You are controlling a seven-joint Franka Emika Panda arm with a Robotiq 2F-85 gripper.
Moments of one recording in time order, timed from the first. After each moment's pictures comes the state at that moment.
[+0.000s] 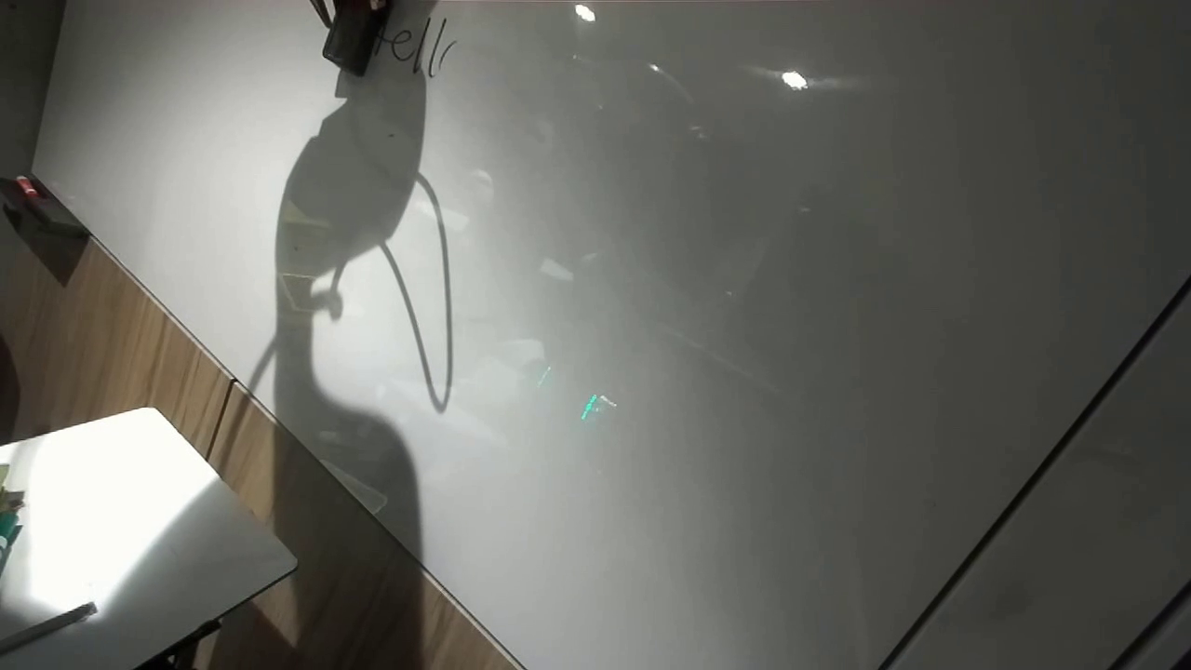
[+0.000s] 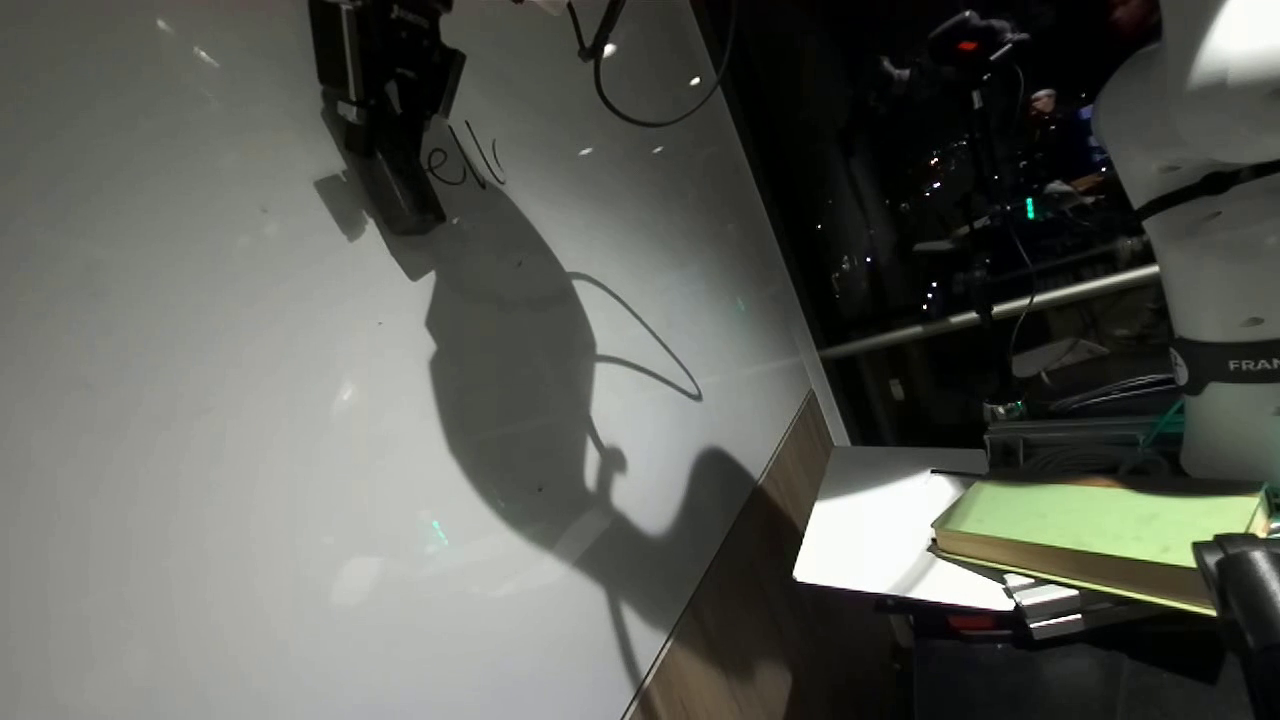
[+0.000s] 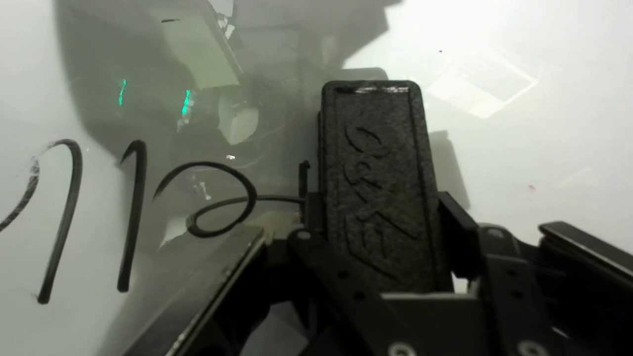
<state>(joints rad) 0.11 -0.26 0.30 -1.90 -0.16 2.38 0.32</state>
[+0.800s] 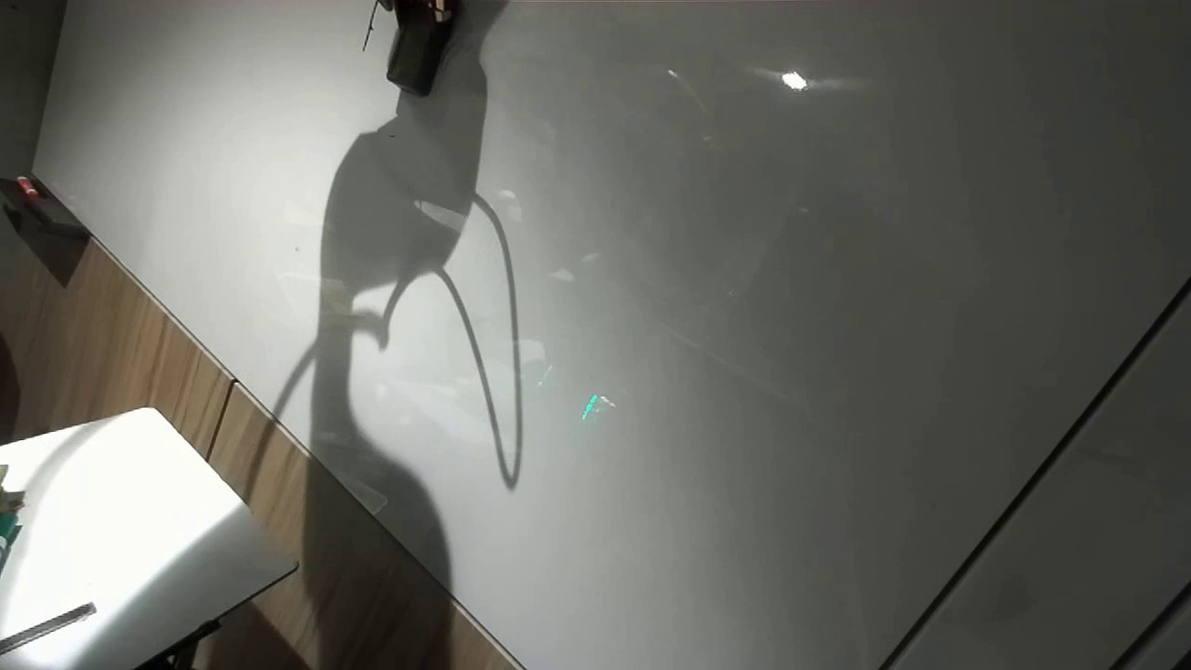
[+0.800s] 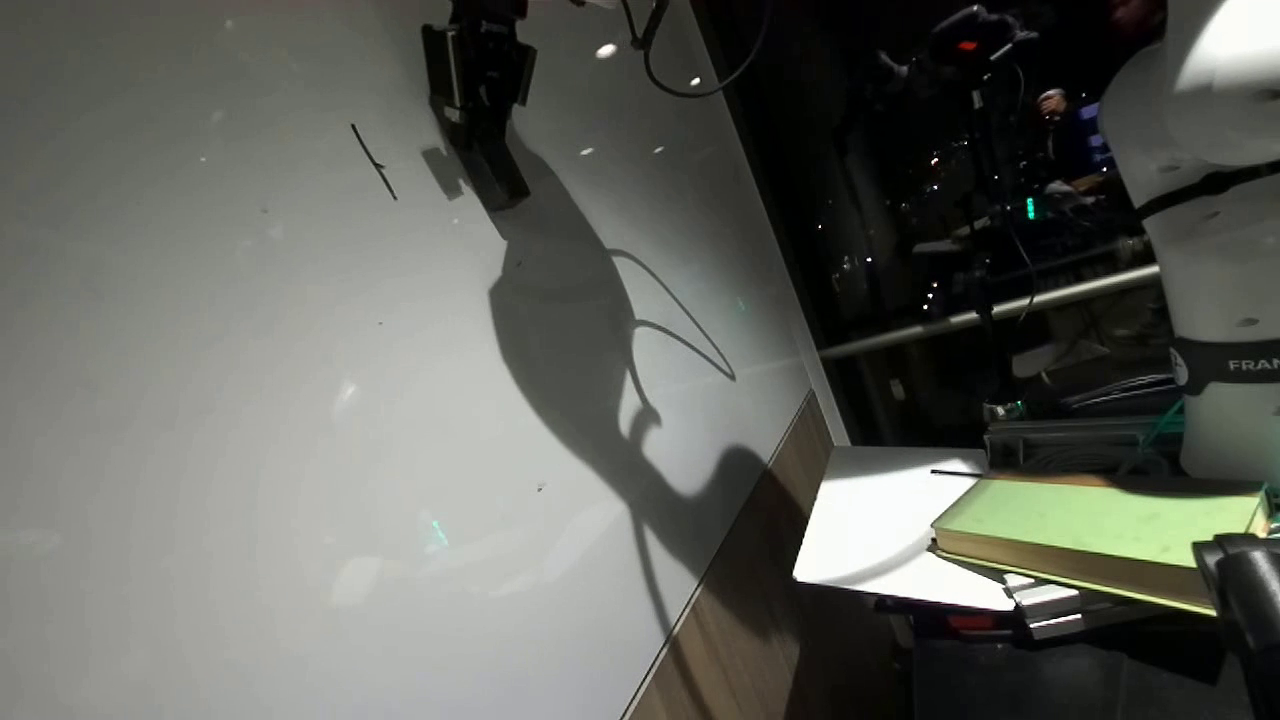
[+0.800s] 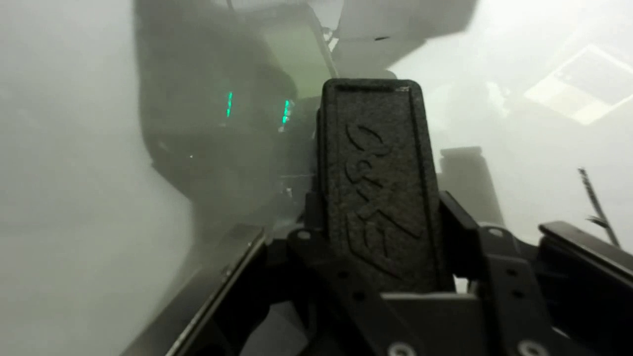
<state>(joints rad) 0.06 -0.35 0.18 -1.95 -0.21 2.31 0.26</state>
